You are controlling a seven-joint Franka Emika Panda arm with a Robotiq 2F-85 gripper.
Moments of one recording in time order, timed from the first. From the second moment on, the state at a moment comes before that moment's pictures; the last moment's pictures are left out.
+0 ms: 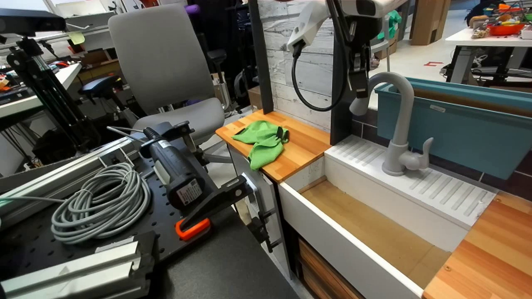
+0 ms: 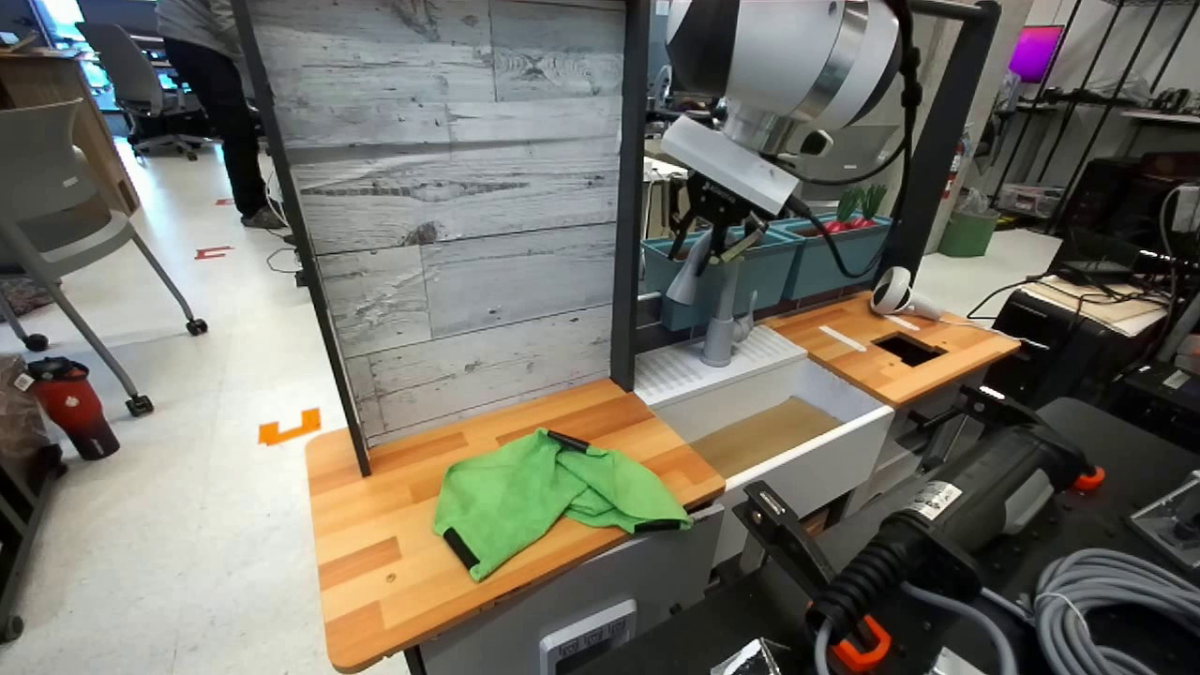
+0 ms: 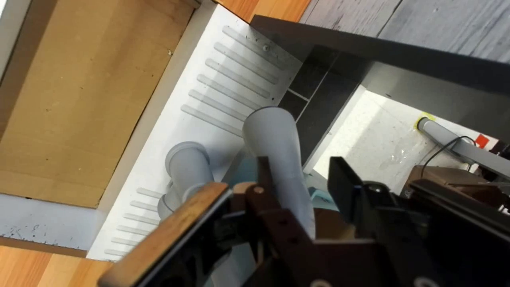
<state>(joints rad) -0.08 0.71 0.03 -1.89 0.42 2.93 0.48</state>
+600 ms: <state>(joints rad) -0.11 0.70 0.05 -1.91 0.44 2.93 0.45</state>
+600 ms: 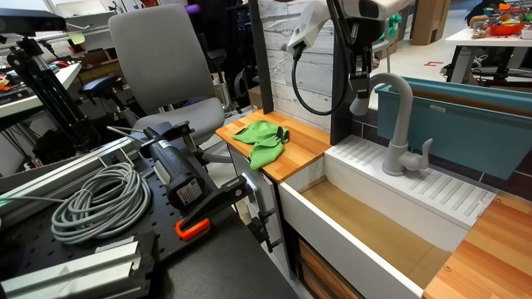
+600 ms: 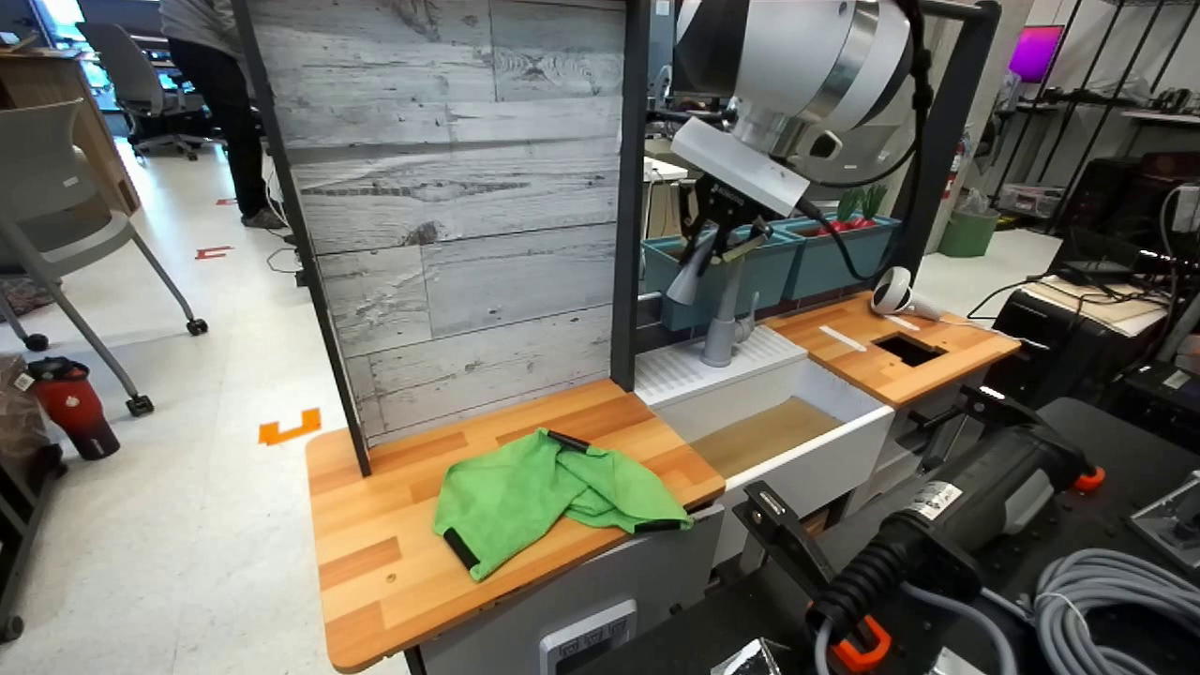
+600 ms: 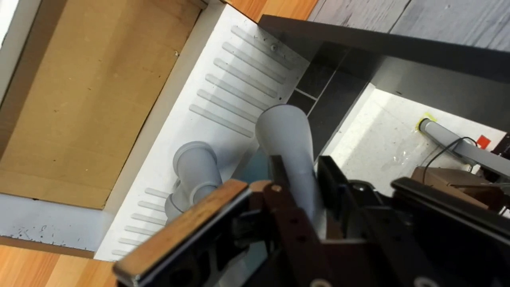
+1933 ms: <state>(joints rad) -0.09 0.58 -0.20 -2.04 0.07 2.65 0.23</state>
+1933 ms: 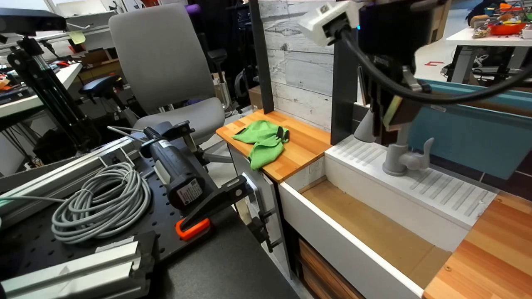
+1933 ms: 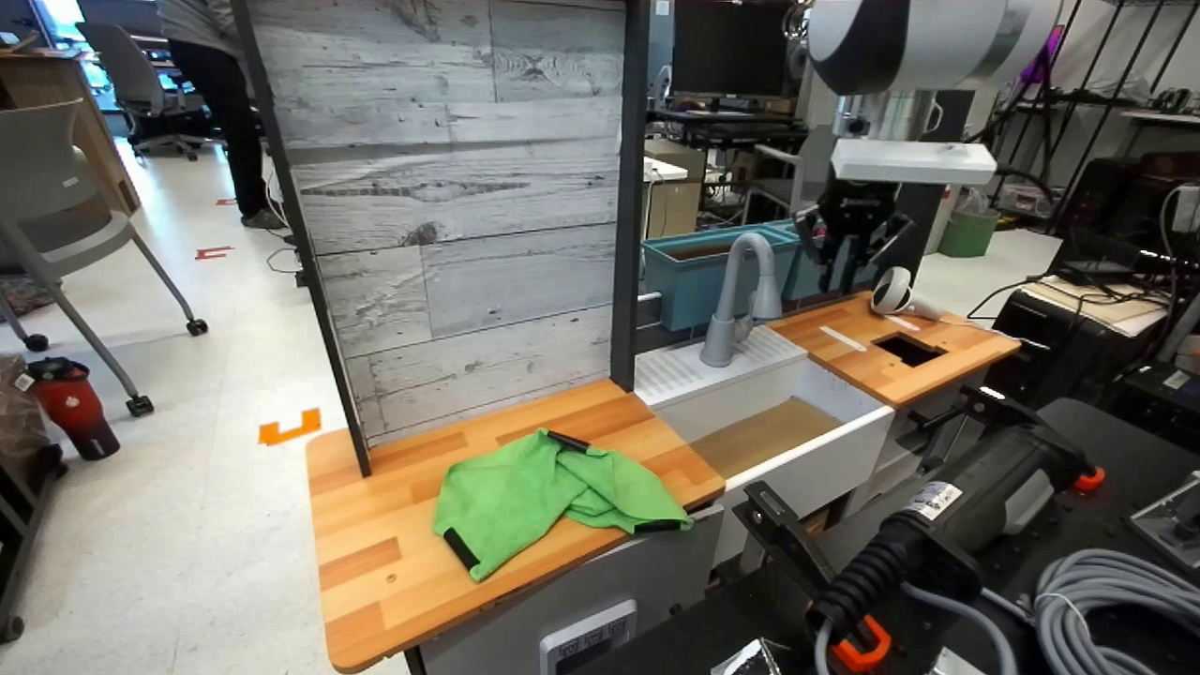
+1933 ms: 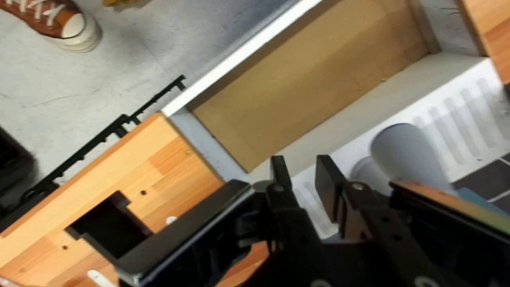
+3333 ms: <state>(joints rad) 0.10 0.54 -0.14 -2.28 -0.09 2.83 0.21</state>
